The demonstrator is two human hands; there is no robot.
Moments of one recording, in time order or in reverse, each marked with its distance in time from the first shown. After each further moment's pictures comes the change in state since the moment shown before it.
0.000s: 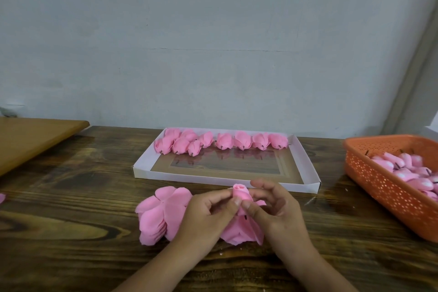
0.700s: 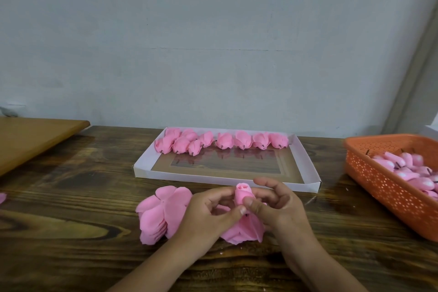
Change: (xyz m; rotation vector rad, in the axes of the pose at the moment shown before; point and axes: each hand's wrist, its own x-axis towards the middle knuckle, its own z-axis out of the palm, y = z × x) left_hand 0.002 -0.001 -0.003 0.040 -0.064 0.002; right_hand 0.004 -0.001 -0.004 0.208 -0.008 0.164
